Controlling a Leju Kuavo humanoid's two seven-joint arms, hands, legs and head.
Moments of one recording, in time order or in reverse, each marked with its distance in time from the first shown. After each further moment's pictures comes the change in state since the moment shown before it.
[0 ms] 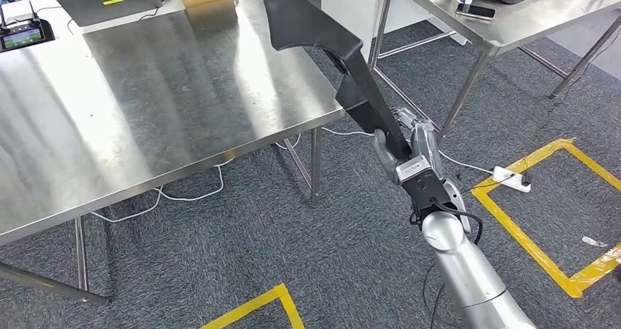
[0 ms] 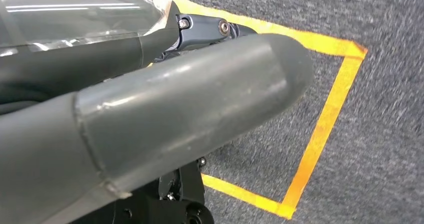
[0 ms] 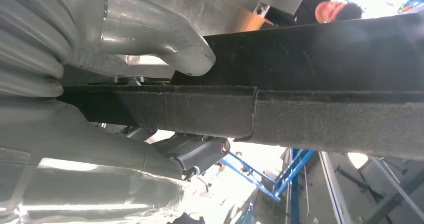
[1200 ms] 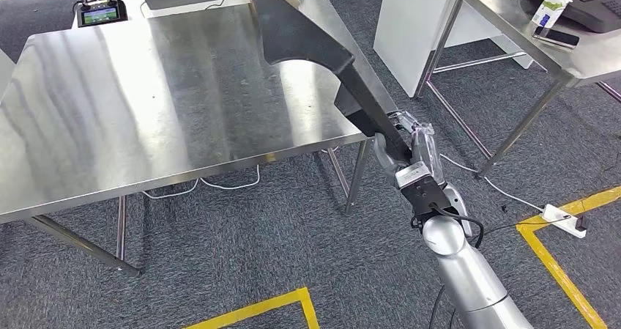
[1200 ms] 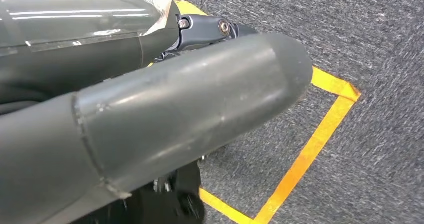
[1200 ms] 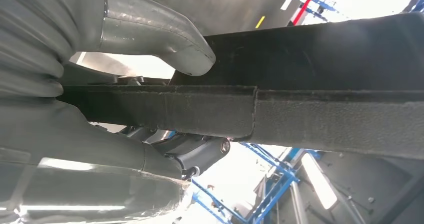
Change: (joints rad) left arm -0.001 0.006 0.000 0.000 -0.005 0.001 -0.003; right arm 0.021 0.001 -0.013 -0.027 0.015 -0.003 -0.003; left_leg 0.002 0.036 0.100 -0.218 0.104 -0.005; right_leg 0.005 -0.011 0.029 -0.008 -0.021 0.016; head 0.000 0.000
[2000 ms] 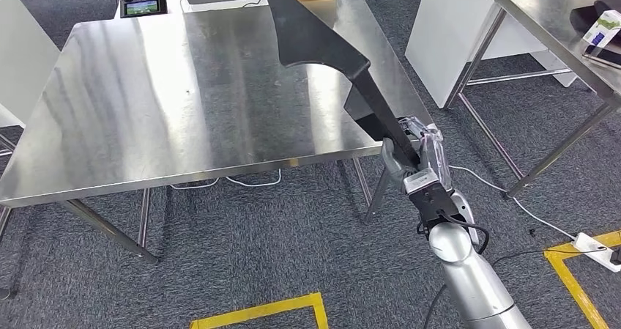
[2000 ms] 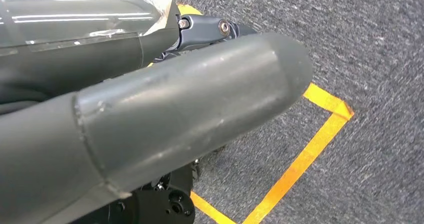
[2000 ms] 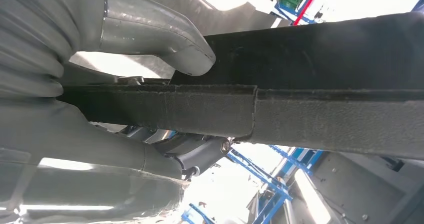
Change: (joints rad) left arm 0.002 -0.004 0.000 0.000 -0.002 0.006 -0.002; right arm 0.038 -0.001 -0.025 -0.015 0.000 -0.002 -0.006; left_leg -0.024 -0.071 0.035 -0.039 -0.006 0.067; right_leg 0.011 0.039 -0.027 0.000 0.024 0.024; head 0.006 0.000
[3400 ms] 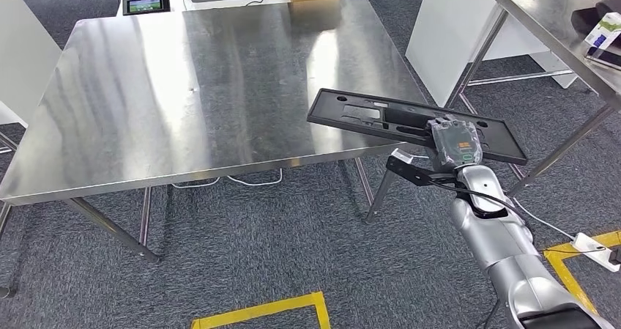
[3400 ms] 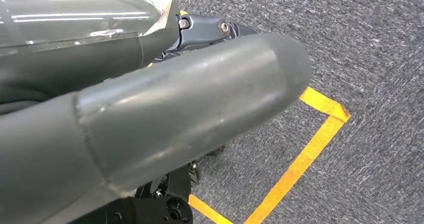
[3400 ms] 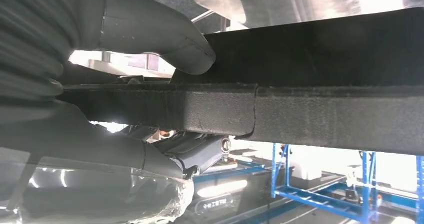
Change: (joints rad) left arm 0.002 0.036 0.010 0.000 -0.021 -0.041 0.024; right arm -0.254 -0.155 0.004 0.567 0.864 -0.101 0.373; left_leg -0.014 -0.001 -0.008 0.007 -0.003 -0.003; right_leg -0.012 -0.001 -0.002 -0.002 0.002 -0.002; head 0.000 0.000
